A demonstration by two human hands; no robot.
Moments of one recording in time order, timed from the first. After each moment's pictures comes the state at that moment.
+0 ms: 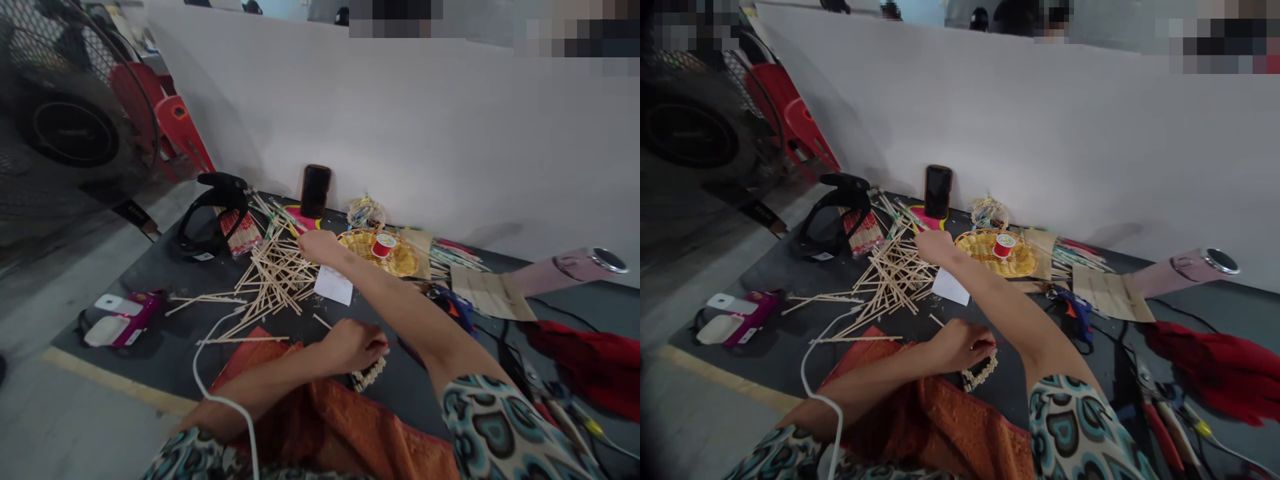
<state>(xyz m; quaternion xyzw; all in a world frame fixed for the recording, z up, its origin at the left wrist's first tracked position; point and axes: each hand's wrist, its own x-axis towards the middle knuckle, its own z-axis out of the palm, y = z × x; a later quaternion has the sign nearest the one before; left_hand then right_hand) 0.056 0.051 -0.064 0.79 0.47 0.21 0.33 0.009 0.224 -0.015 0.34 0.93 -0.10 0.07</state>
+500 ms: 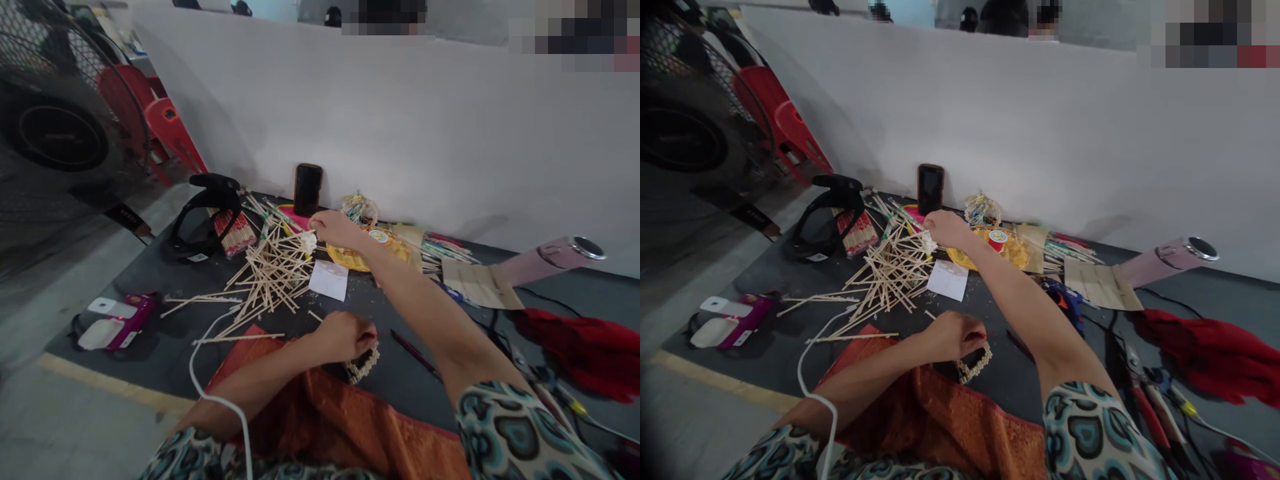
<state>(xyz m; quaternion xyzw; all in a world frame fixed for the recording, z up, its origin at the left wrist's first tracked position) 0.049 0.054 -0.066 0.81 0.46 0.16 0.31 0.059 0.238 0.028 0.35 0.91 -0.19 -0.05</state>
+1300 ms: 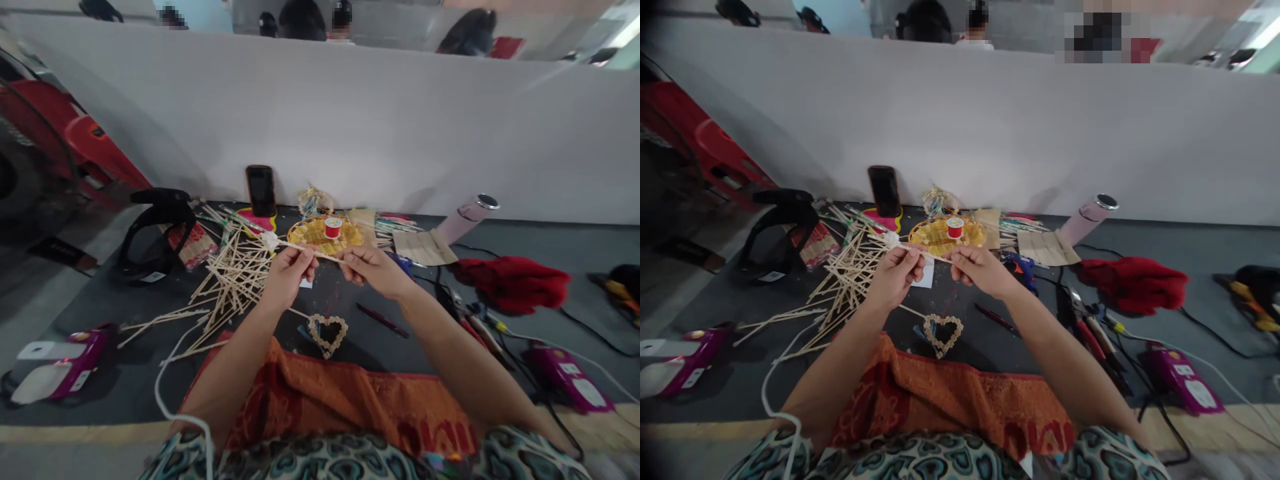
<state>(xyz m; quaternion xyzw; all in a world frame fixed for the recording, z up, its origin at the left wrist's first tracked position) 0.036 0.092 -0.016 0.41 0.37 0.60 0.58 0.243 0.127 0.011 0.37 0.69 -0.56 -0.27</state>
